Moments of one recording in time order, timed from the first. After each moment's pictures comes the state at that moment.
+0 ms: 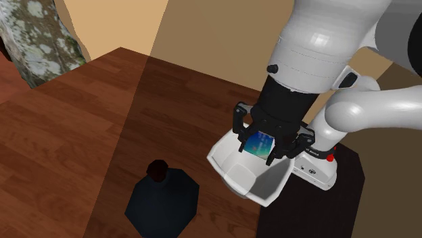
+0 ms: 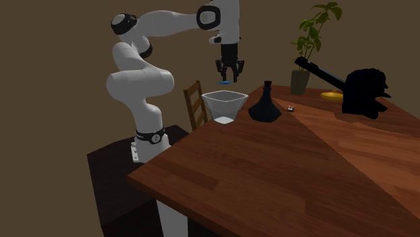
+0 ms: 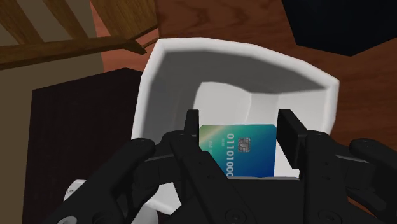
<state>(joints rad) -0.01 -1.11 0.89 -2.44 0.89 1.57 1.82</state>
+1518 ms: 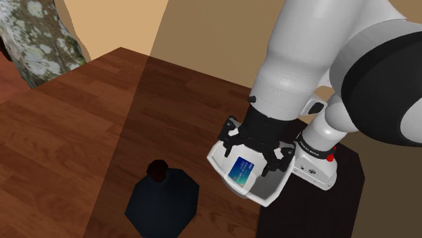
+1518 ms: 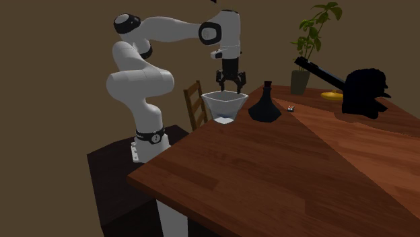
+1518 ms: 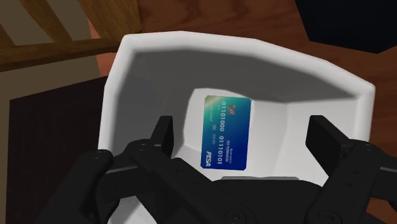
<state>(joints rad) -0.01 -1.10 1.00 -2.54 0.99 1.69 1.79</state>
